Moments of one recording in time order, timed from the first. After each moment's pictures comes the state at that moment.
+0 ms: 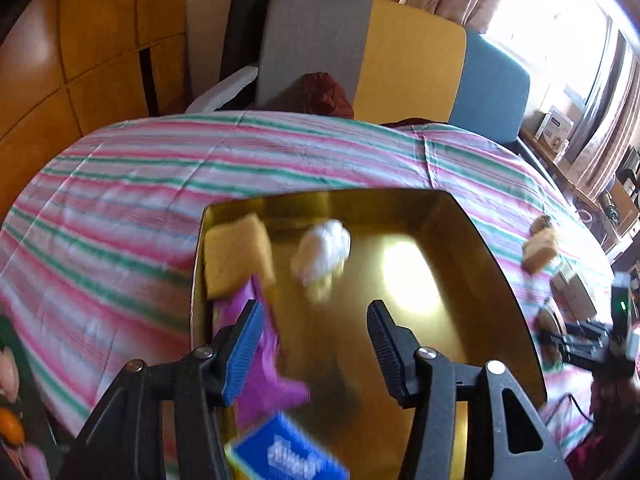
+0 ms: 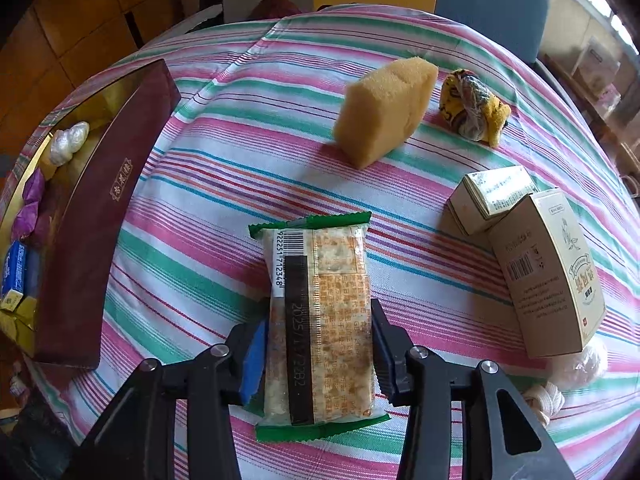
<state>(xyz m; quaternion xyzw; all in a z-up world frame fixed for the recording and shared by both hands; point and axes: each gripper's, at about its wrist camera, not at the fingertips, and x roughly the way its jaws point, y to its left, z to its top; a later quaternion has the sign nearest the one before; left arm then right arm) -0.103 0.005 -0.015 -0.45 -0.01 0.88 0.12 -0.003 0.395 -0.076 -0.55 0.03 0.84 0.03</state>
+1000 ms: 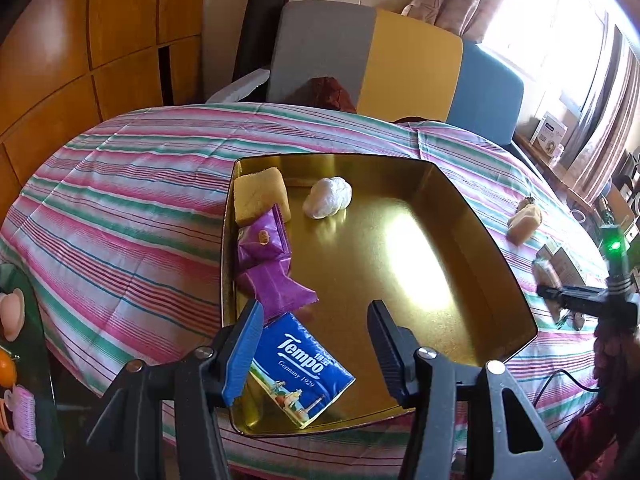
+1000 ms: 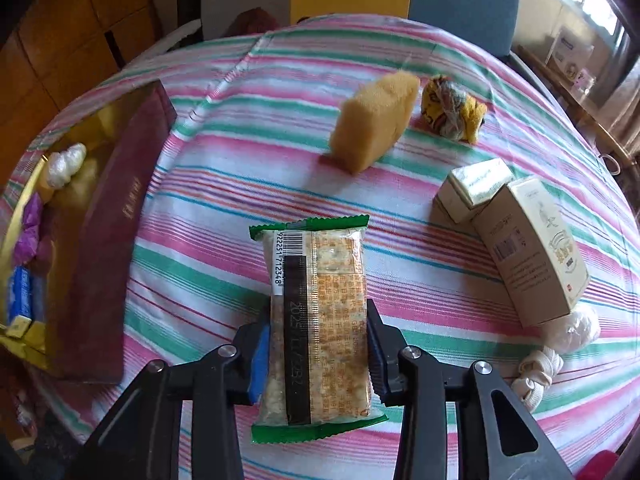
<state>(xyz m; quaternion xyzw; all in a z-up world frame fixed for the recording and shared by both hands) -0.031 -0.015 -0.017 -0.44 -0.03 0.89 0.11 0.002 0.375 -0.048 -0.52 0.06 0.85 0.07</state>
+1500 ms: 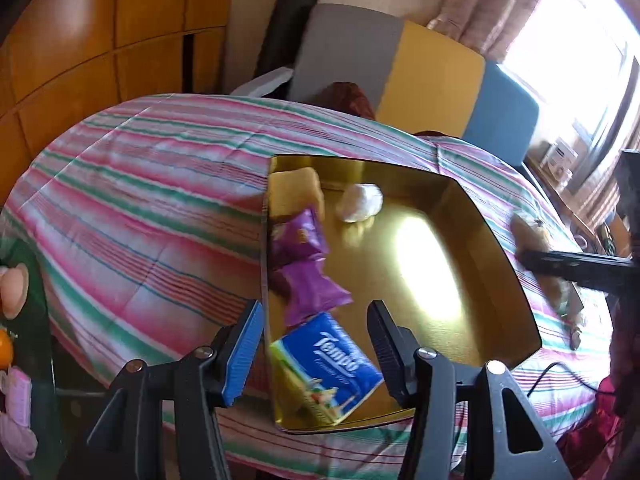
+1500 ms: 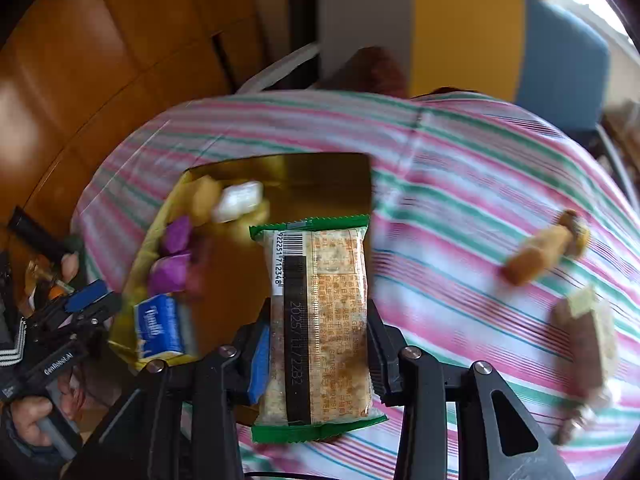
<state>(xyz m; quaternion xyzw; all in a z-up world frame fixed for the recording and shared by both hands) -0.031 -0.053 -0.020 -0.44 -0.07 0.89 0.09 -0.060 0.214 0.015 -0.51 0.04 0.85 -0.10</state>
